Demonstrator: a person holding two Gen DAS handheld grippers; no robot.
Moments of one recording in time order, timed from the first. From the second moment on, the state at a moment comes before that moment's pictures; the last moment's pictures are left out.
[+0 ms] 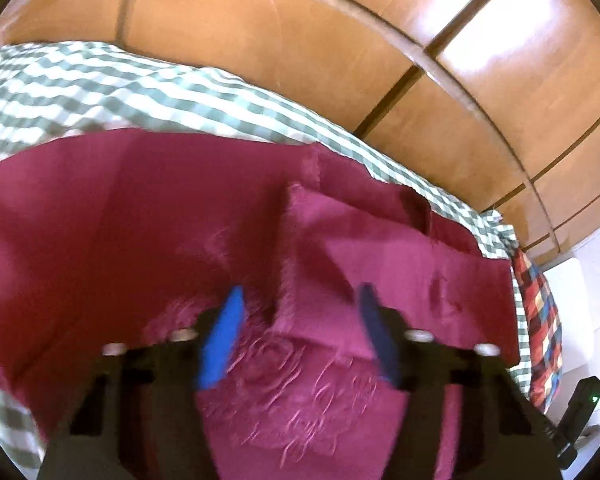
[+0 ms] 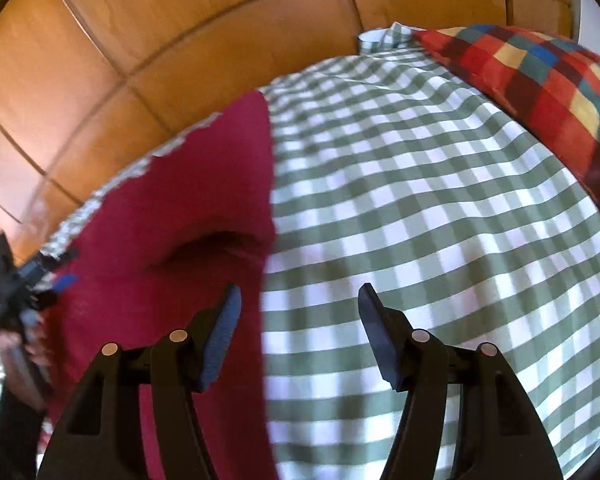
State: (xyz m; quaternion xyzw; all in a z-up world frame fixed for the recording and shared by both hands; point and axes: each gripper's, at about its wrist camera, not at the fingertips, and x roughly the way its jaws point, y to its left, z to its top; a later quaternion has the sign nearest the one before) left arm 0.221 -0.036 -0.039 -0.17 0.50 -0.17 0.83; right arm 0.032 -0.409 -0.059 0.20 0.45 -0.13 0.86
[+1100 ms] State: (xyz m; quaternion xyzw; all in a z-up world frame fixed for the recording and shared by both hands) left arm 0.208 -0.009 -0.049 -0.07 0.48 -0.10 0.87; right arm 0.168 -0.345 -0.072 0.07 0.47 -0.10 0.87
